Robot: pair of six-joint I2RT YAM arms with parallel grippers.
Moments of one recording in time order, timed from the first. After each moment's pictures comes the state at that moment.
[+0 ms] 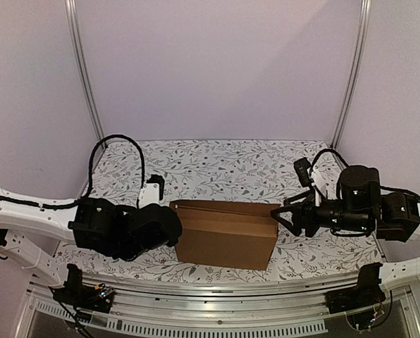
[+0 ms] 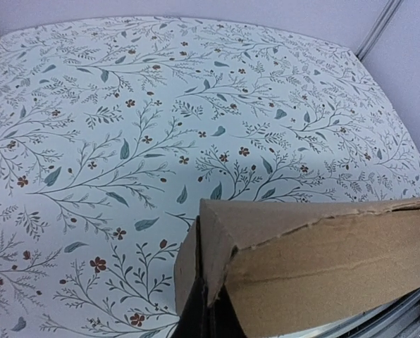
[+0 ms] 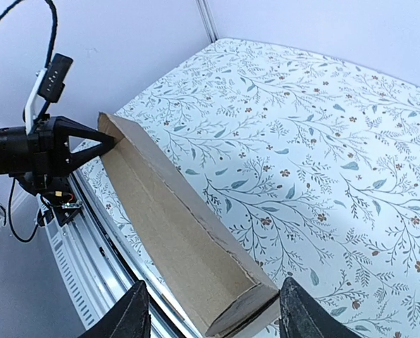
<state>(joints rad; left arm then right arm) -1.40 1.32 0.98 -0.67 -0.81 -1.09 1.13 0.82 0.78 -0.37 0.16 0.42</state>
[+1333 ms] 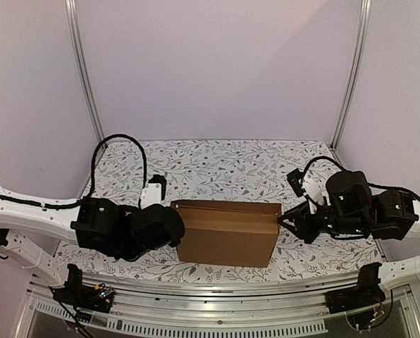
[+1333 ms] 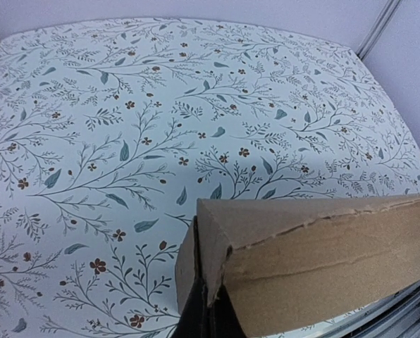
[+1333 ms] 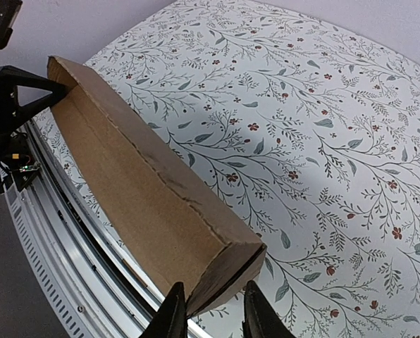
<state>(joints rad) -1.40 1.34 0.99 -0.68 -0.82 -1.09 1.13 0.89 0.81 -0.55 0.22 0.39</state>
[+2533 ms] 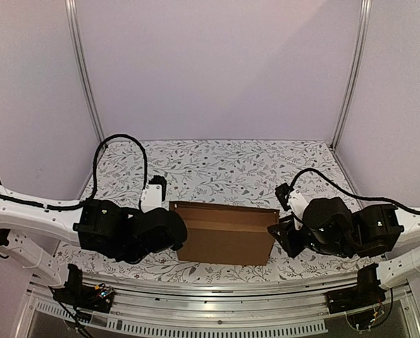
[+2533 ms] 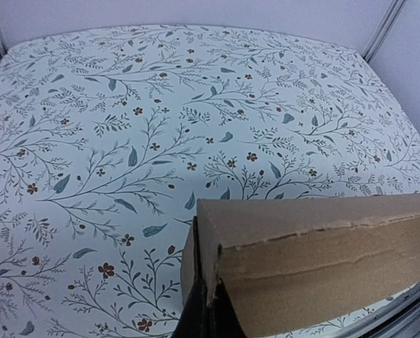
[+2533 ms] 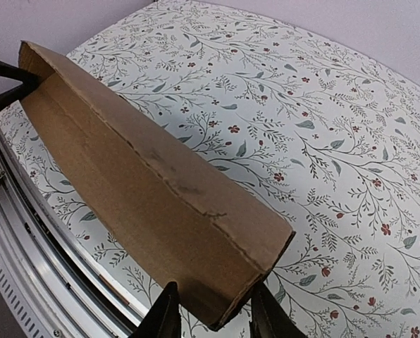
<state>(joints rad) -1.42 1.36 1.00 -0.69 -0.86 -1.09 1.35 1.01 0.77 -0.46 0.54 0.51</state>
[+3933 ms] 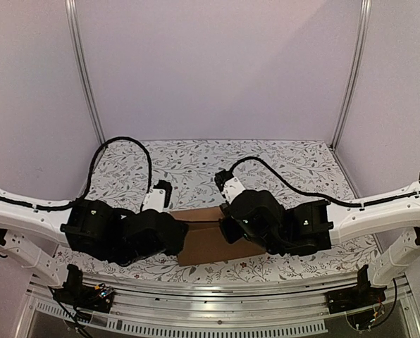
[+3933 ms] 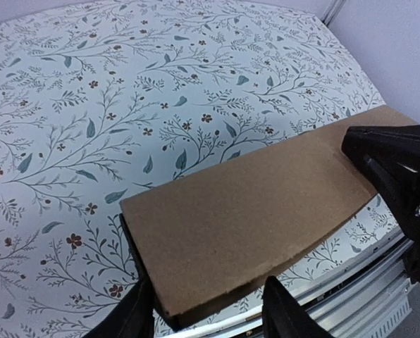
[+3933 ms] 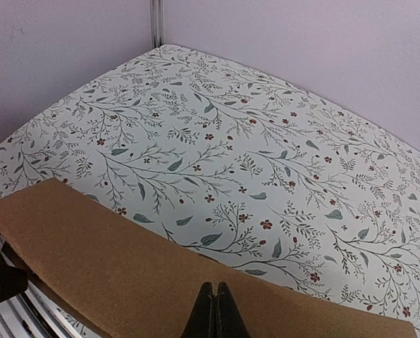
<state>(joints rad) -1.47 1.31 1.02 -0.70 -0.75 -1.07 1.36 1.53 1.08 -0.14 0.70 0.36</state>
